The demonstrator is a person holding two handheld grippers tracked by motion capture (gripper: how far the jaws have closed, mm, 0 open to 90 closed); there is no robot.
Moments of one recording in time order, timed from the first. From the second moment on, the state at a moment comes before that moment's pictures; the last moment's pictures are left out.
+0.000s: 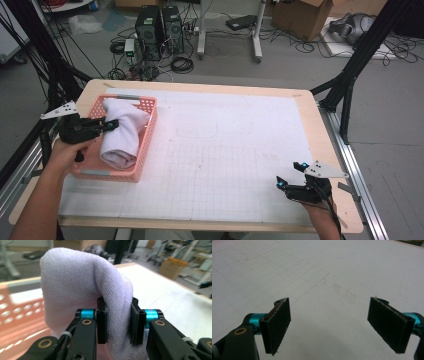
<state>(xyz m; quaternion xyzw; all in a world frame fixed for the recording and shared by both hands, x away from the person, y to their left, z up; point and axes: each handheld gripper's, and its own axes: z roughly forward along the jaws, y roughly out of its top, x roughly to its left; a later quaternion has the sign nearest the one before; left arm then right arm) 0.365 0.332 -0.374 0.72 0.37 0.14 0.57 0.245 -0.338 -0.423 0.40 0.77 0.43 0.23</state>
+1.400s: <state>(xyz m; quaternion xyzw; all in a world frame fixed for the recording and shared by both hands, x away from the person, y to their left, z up) 0.388 0.295 -0.399 0.77 0.51 0.20 0.32 0.245 -0.337 -0.420 0.40 0.77 0.44 0.23</state>
